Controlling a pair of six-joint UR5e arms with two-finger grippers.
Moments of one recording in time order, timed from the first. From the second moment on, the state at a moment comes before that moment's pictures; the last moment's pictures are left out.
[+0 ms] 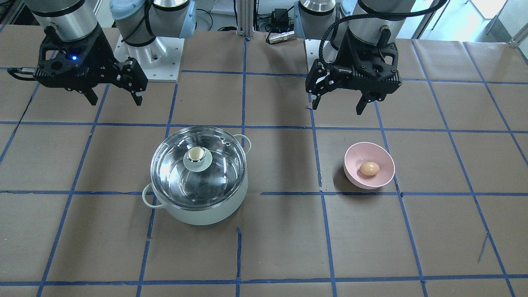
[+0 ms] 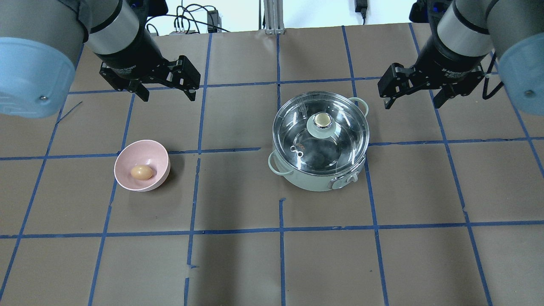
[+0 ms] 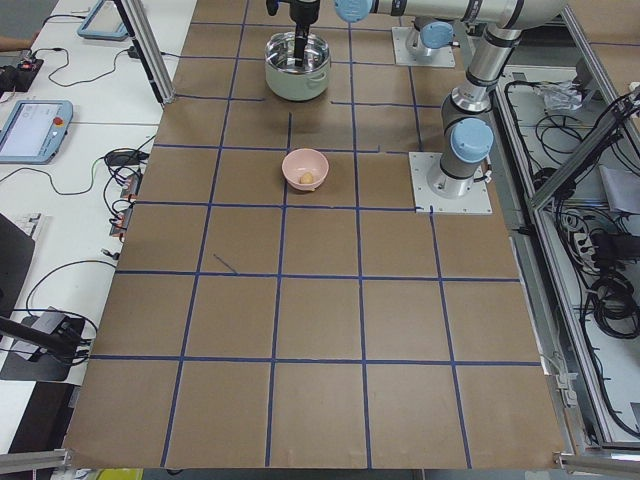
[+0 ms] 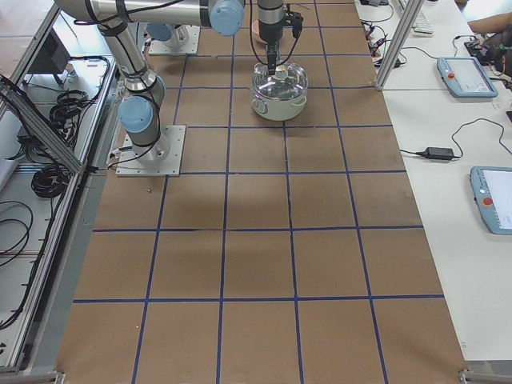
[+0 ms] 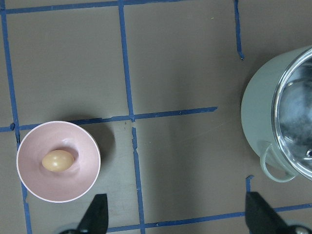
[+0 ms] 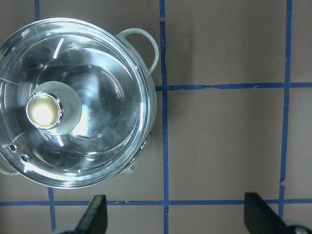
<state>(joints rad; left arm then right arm) -1.64 -1.56 -1.58 -1.46 1.52 0.01 1.52 -1.65 1.68 -1.63 -1.53 -0.04</state>
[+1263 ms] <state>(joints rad) -1.38 -1.61 -1.81 -1.36 1.53 0.14 1.63 -1.55 1.67 -1.80 -1.51 0.17</state>
